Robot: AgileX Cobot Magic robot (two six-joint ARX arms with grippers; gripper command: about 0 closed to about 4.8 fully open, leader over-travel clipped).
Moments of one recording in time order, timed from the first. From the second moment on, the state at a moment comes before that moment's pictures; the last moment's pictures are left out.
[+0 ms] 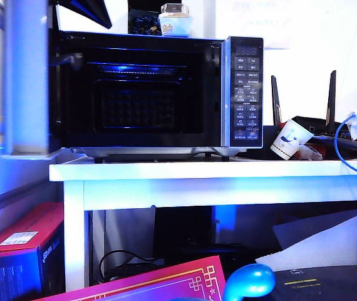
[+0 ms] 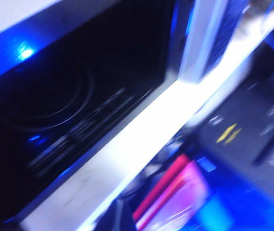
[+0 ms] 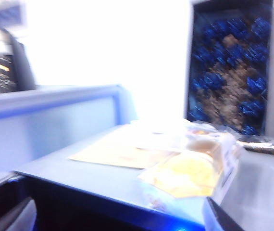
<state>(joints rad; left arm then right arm) -0.28 1.75 1.97 -0.84 0.28 0.30 0.47 1.73 1.50 0.55 -0.14 0.08</state>
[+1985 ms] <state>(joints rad) -0.24 1.69 1.97 -0.92 0.15 0.37 0.57 2.16 2.14 0.27 0.34 -0.12</state>
